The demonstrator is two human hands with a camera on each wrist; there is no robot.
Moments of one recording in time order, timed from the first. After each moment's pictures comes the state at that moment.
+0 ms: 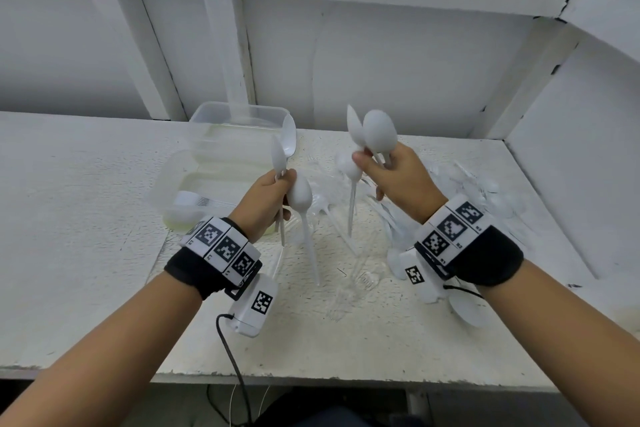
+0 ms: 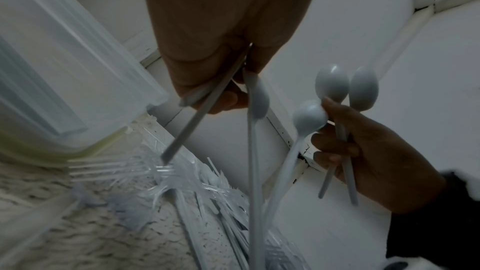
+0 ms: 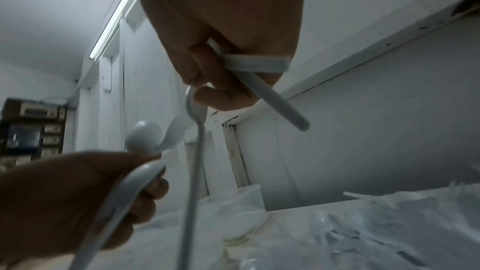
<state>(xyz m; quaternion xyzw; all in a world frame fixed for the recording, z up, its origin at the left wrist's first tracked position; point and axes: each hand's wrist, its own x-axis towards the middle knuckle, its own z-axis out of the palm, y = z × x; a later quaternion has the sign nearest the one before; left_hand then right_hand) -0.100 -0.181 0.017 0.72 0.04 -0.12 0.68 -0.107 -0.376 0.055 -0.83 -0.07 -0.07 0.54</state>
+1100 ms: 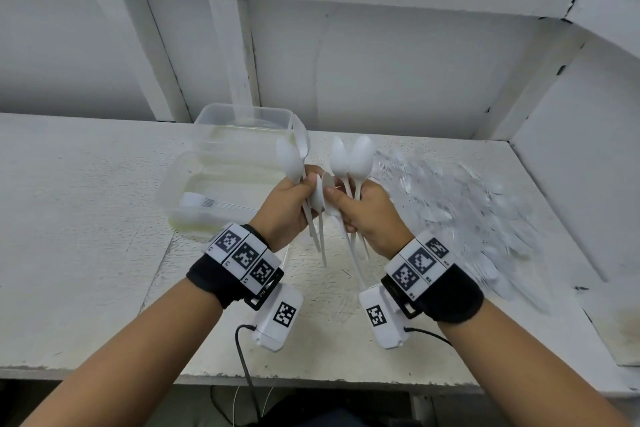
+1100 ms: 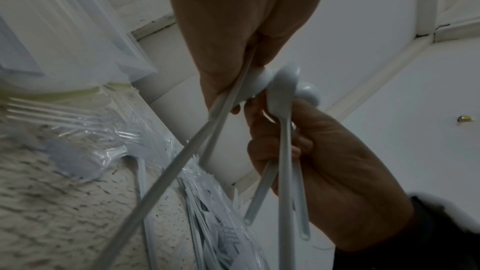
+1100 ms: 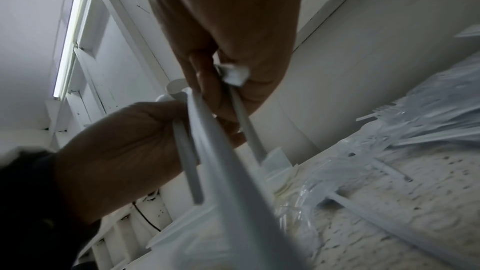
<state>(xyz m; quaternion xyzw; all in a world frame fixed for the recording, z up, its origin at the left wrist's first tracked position) -0.112 -0.200 0.022 0.54 -0.04 -0.17 0.82 -0.125 -0.333 0.019 -0.72 -0.03 0.04 0.70</state>
